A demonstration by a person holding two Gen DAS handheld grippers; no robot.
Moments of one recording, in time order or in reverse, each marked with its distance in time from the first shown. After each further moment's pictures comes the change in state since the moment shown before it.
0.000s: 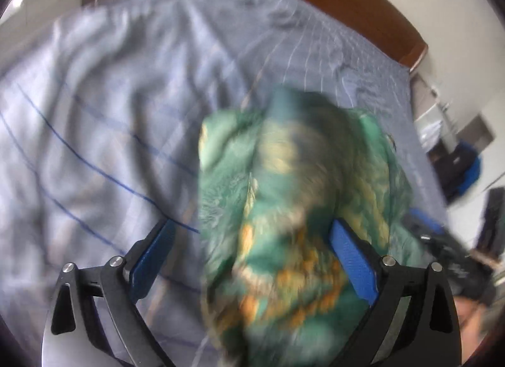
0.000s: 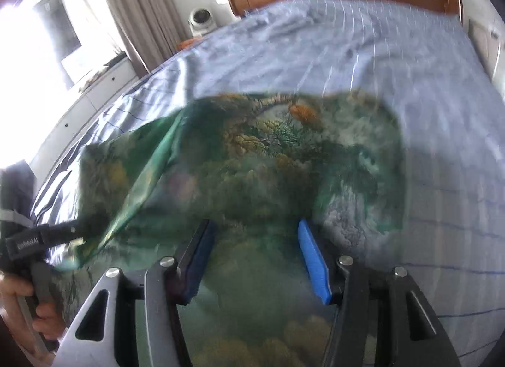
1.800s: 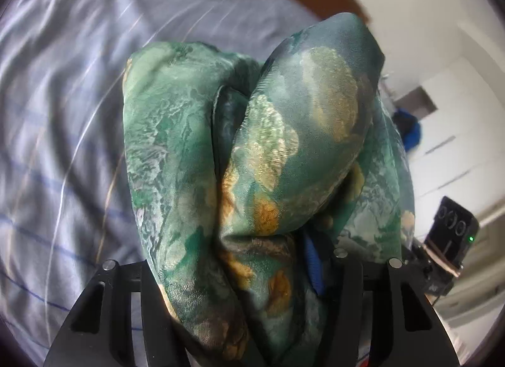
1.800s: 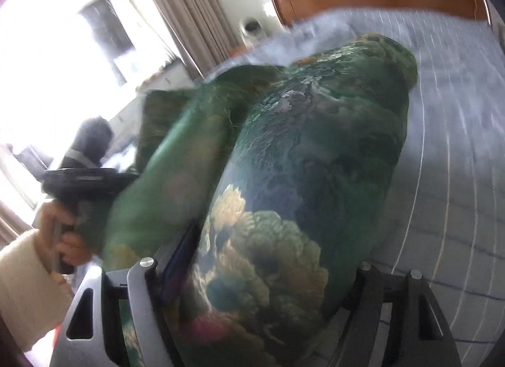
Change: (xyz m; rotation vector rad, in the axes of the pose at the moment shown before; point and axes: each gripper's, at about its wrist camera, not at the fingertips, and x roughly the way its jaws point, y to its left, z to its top) left arm 0.003 -0.036 0.022 0.050 0.172 -0.402; right arm -0.047 -0.008 -0.031 -0.052 -0.074 0.275
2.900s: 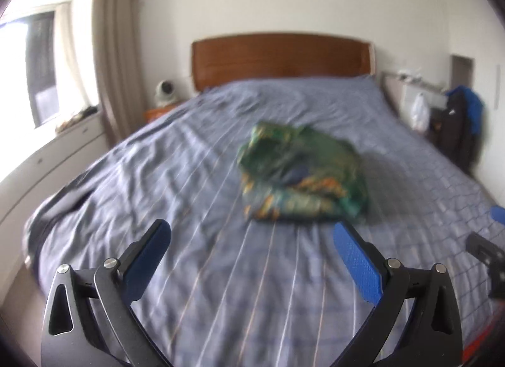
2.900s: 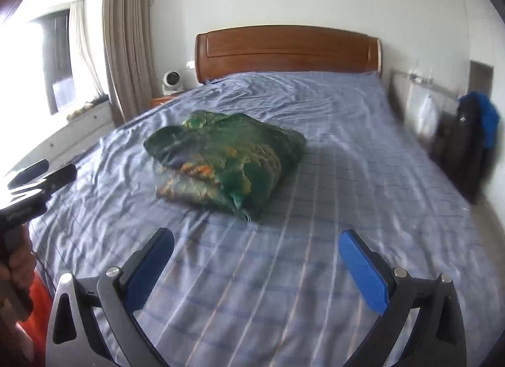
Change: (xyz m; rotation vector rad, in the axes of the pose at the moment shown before) left arm -0.116 -0.192 -0.233 0.327 -0.486 0.641; right arm -0.246 0.076 -0.159 -0.008 -0.215 -0.557
